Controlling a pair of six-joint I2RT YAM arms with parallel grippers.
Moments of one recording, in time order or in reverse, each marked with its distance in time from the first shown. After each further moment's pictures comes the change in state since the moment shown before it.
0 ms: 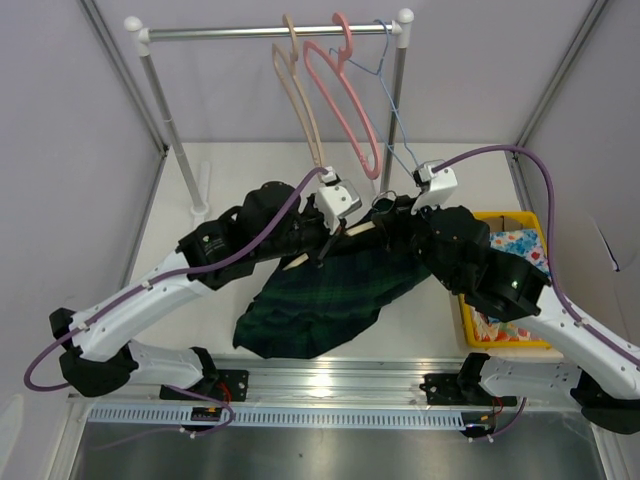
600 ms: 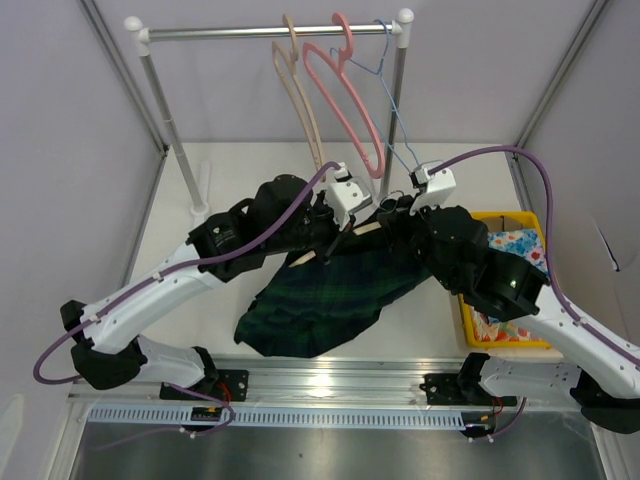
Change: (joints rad) left arm 0.001 0.072 0.079 -0.053 0.016 0.000; right arm 0.000 0.001 0.000 -0.013 0.031 -0.040
